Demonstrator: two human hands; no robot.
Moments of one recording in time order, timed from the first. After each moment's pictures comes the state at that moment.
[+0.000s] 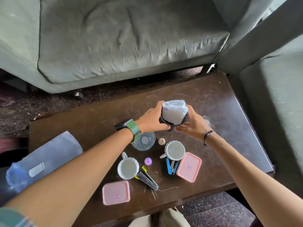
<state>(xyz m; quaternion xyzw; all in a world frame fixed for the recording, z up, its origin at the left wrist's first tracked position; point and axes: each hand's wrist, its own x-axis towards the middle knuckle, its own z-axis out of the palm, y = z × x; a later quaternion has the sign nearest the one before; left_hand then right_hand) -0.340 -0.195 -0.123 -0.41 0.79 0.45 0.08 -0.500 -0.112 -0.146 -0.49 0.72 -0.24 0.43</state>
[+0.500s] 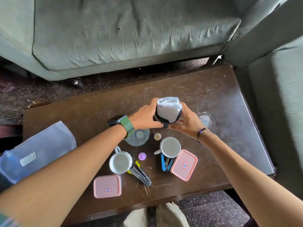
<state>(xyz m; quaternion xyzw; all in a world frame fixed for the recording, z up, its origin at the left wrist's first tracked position) -0.342 -0.195 -0.144 -0.42 0.79 0.42 0.11 -0.505 -0.119 -0.172 -0.54 0.69 -0.20 0.44</state>
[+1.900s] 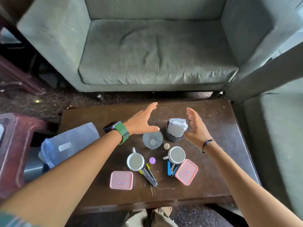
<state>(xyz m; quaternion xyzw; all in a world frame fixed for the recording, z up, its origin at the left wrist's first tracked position) -0.264 -0.172 -0.044 -0.47 0.78 0.42 0.02 -0.473 -0.102 -0.077 -0.54 0.71 -0.24 0.38</state>
